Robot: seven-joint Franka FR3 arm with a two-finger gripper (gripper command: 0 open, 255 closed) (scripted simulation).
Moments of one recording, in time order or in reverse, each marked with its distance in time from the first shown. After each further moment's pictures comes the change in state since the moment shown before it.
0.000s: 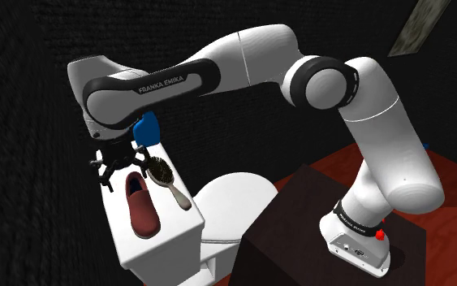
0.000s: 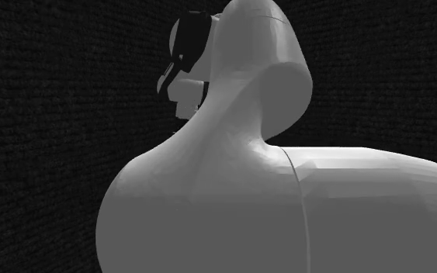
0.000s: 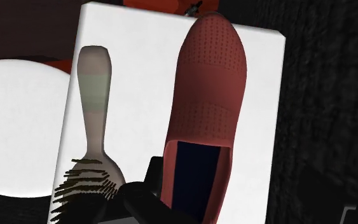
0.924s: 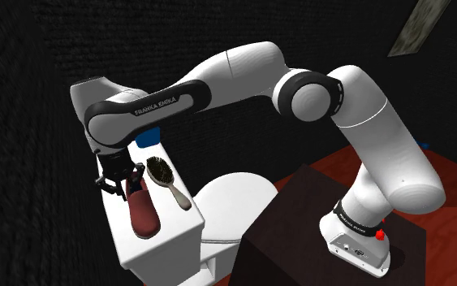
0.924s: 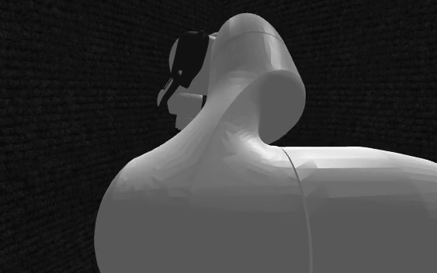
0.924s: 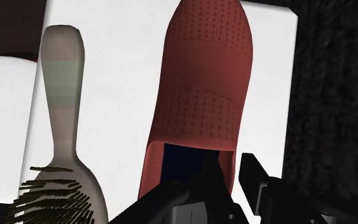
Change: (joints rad) arm 0.022 0.097 -0.014 0.046 -0.014 0.050 0.004
